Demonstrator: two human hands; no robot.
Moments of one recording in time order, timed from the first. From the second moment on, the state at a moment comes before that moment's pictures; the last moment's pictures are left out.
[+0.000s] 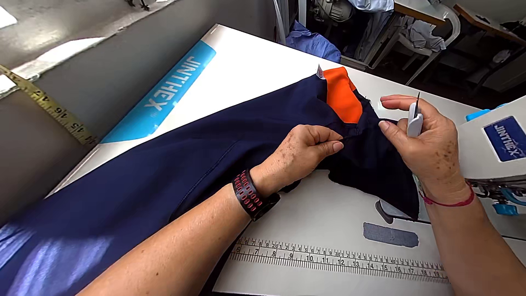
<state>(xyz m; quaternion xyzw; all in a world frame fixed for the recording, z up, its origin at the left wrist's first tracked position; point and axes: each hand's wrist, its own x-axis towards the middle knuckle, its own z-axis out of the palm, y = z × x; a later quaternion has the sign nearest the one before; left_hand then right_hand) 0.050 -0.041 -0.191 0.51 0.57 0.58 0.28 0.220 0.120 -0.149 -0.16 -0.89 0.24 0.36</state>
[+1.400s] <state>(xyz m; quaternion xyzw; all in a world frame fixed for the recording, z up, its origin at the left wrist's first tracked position) 0.052 -0.039 -0.201 0.61 0.51 0.57 0.22 0.226 0.097 -0.158 -0.15 -0.78 0.58 0.20</state>
